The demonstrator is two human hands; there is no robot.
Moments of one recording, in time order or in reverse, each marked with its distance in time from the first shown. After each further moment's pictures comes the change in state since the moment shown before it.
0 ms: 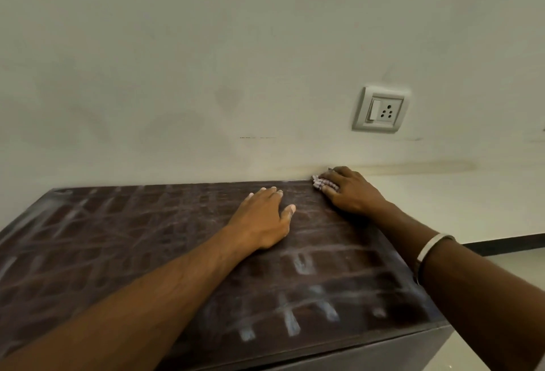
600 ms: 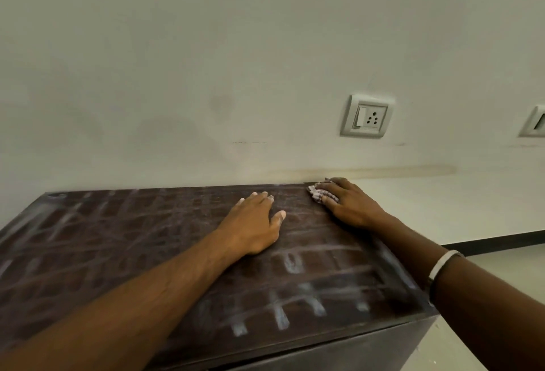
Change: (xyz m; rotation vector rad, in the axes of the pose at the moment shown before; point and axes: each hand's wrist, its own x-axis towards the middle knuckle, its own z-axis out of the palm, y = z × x) left_hand -0.014 0.003 -0.008 0.017 -0.031 0.007; right_hand -0.025 0.014 -0.002 0.047 -0.026 -0.032
